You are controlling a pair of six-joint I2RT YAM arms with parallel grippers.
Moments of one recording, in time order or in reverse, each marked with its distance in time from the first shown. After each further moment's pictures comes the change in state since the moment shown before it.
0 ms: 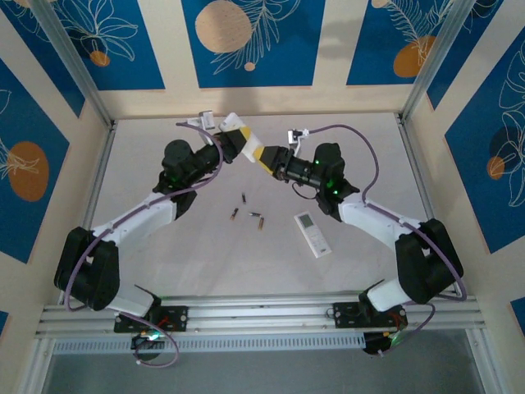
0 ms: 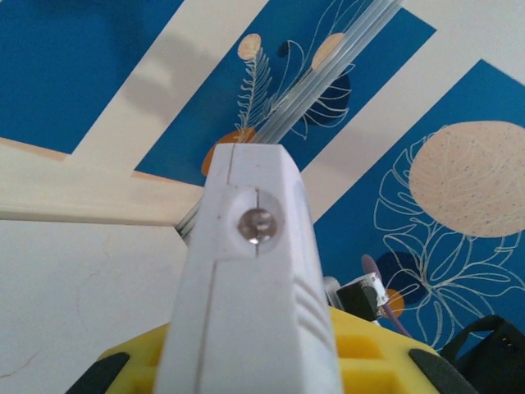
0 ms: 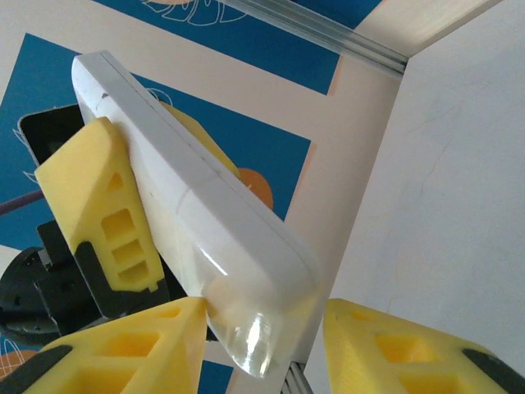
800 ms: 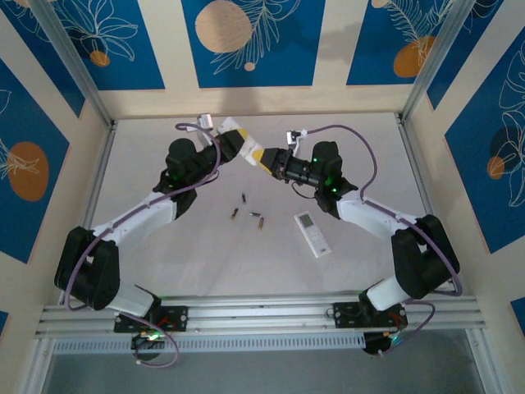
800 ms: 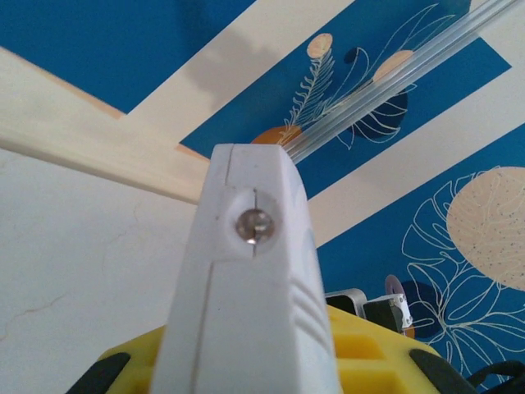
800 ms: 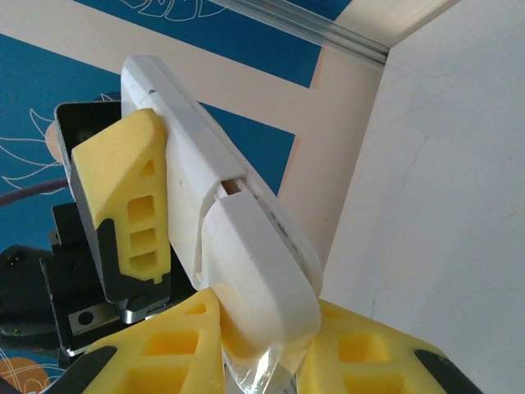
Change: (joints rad) left arm 0.023 0.002 0.007 -0.131 -0.083 -0.143; right arm -0.012 0.024 0.000 -0.033 -0.015 -0.010
